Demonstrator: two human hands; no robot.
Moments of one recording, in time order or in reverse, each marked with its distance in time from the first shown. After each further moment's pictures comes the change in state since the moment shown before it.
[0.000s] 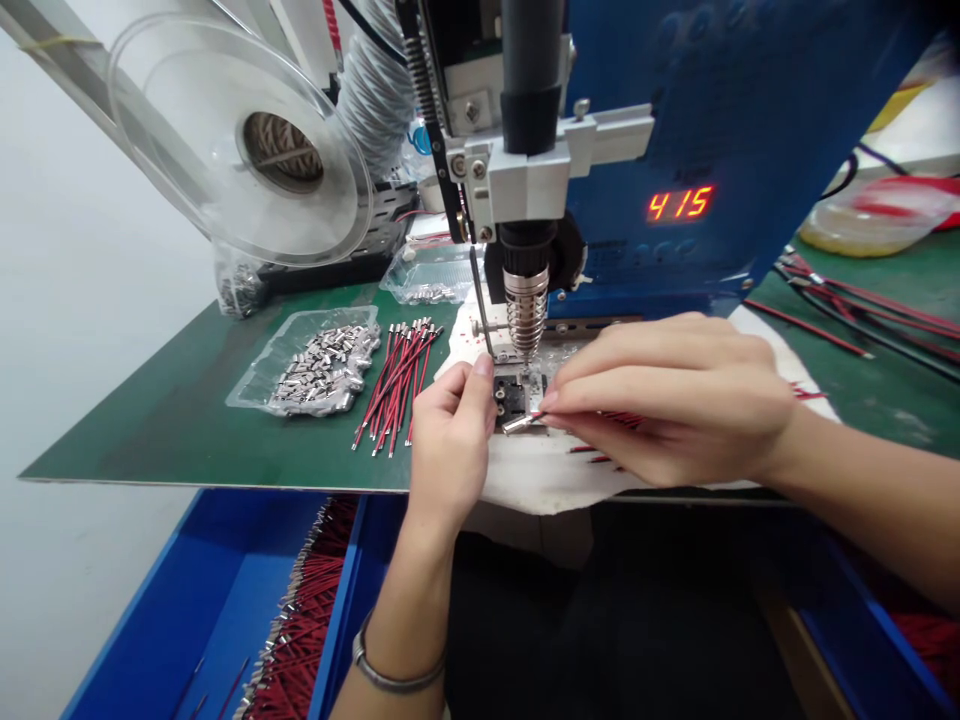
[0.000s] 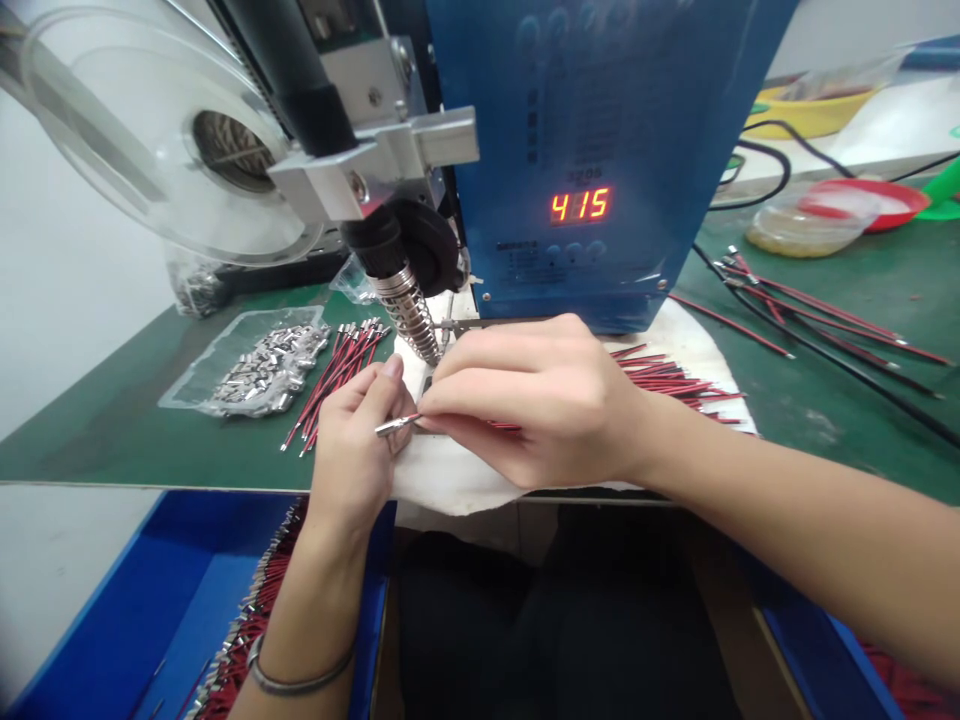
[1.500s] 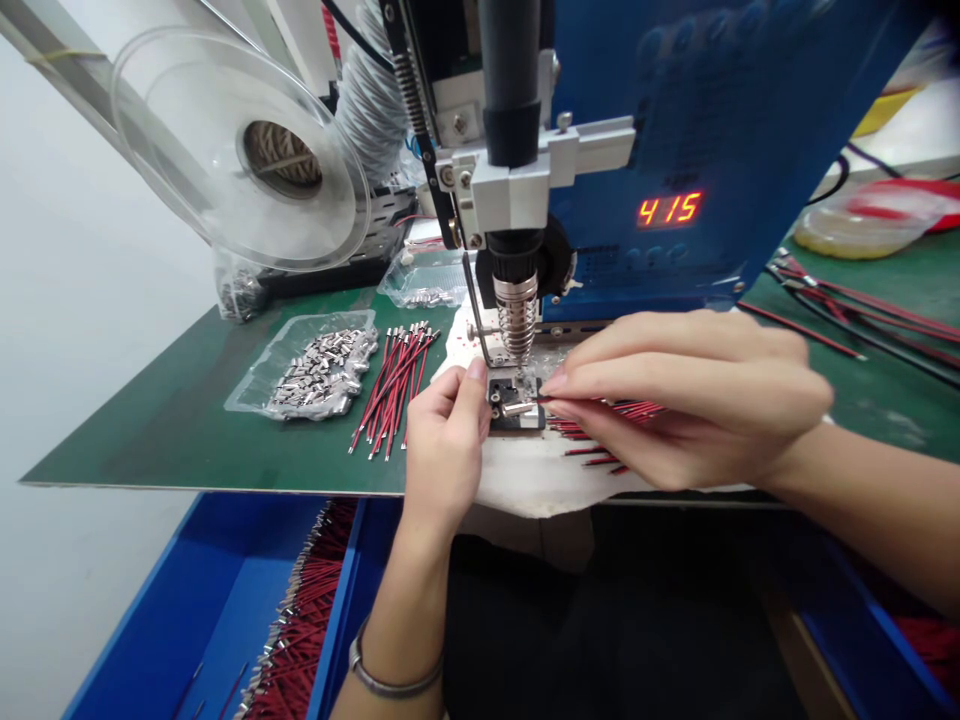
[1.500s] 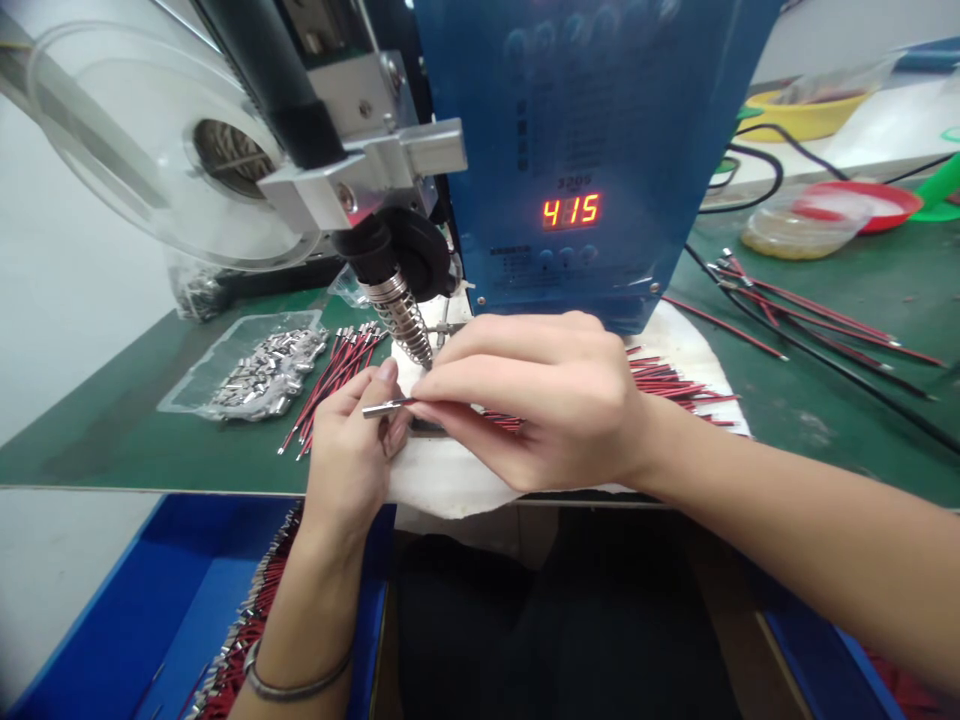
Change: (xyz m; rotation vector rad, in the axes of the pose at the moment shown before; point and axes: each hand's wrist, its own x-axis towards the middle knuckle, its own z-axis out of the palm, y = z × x) left_hand -0.001 -0.001 -0.001 0.020 0.015 -0.033; right_hand 0.004 -0.005 -0.009 -0.088 0.081 0.034
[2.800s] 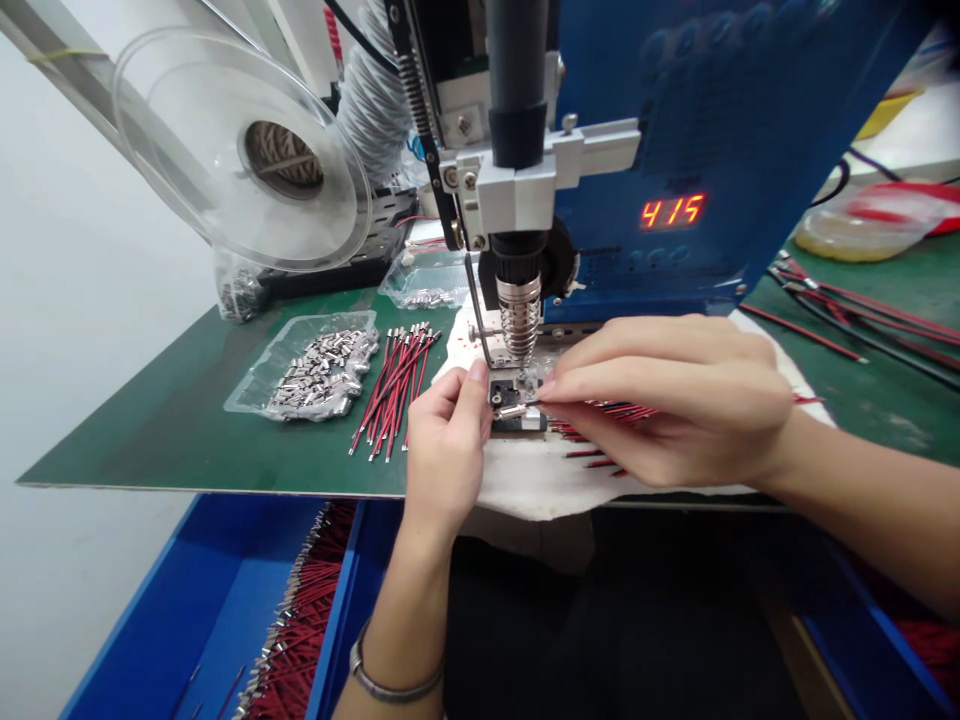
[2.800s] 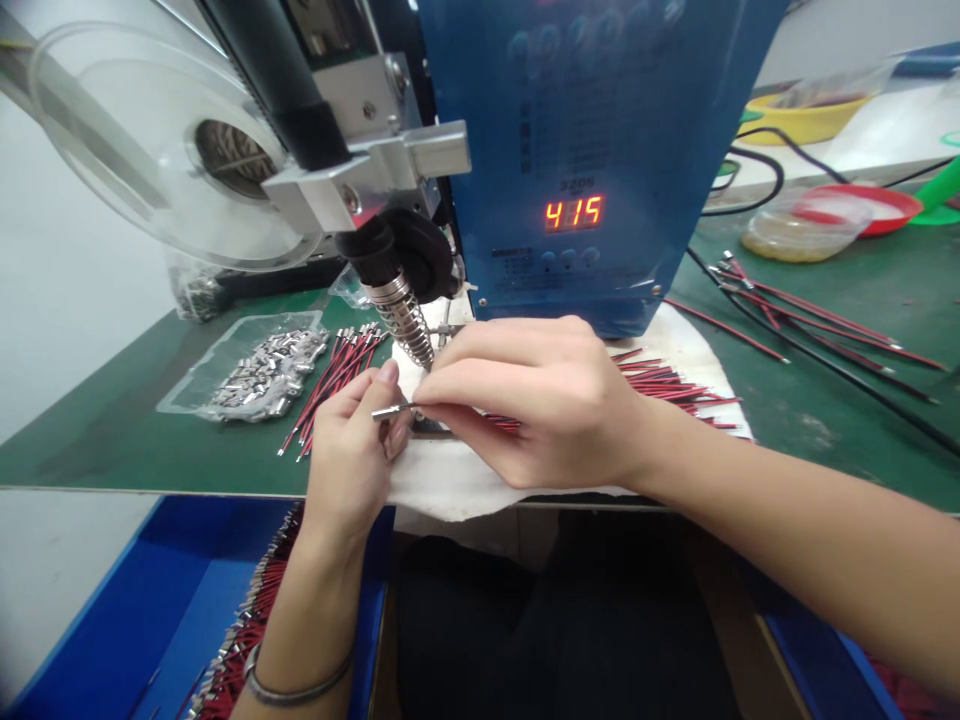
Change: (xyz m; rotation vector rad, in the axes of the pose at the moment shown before) left_hand 0.000 0.001 0.001 -0.008 0.002 0.001; right_hand -0.003 0.003 0.006 0.089 -0.060 0.023
